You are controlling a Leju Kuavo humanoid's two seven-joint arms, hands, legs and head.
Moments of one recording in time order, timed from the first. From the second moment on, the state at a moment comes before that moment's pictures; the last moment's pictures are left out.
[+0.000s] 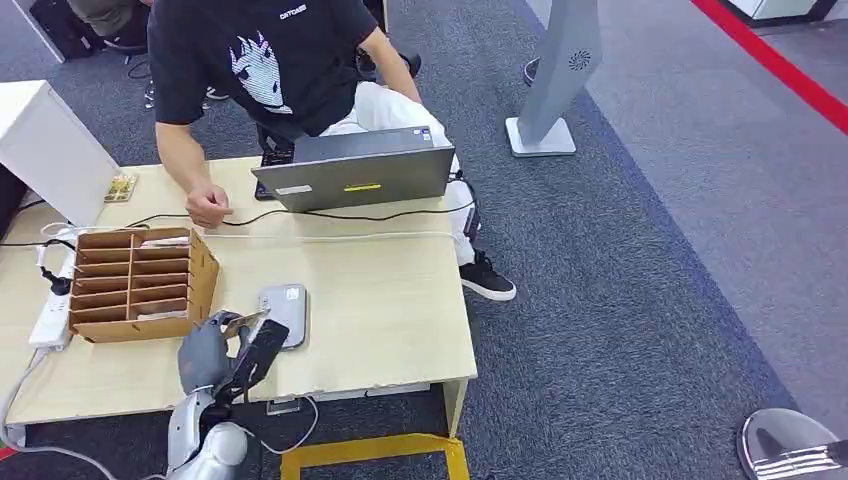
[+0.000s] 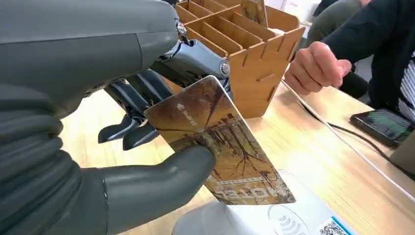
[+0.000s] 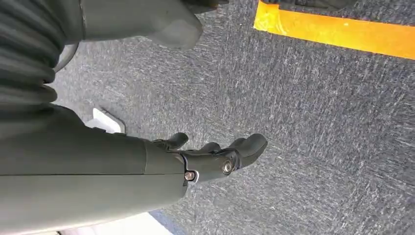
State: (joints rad) left arm -0.30 -0.15 -0.14 -0.76 -0.95 0.60 -0.14; right arm -0.09 0.25 -0.65 -0.20 1.11 -0.40 0.05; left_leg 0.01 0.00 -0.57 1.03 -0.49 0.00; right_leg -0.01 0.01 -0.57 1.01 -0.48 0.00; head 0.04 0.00
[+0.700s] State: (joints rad) left arm -0.50 0.16 -0.06 -1.26 -1.50 0.62 0.09; right arm -0.09 0.24 -0.65 -0.20 1.14 -0.37 0.05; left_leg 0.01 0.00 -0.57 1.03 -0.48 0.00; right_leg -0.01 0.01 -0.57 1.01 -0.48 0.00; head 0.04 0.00
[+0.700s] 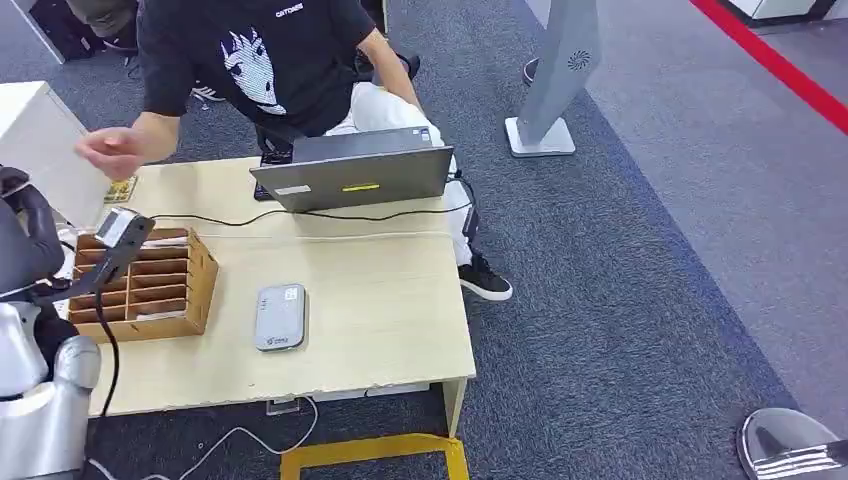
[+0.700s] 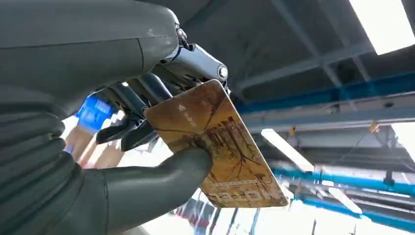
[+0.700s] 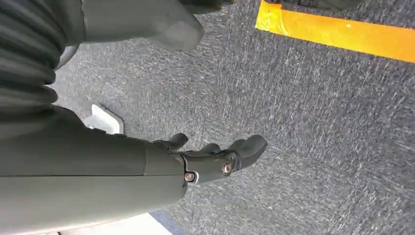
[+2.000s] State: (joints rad) left arm -0.52 0.20 0.02 -1.20 -1.48 0.65 0.04; right arm -0.09 0.24 -0.65 -0.21 1.10 -0.39 0.04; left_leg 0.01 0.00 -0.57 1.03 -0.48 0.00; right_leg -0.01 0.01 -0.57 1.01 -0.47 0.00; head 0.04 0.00
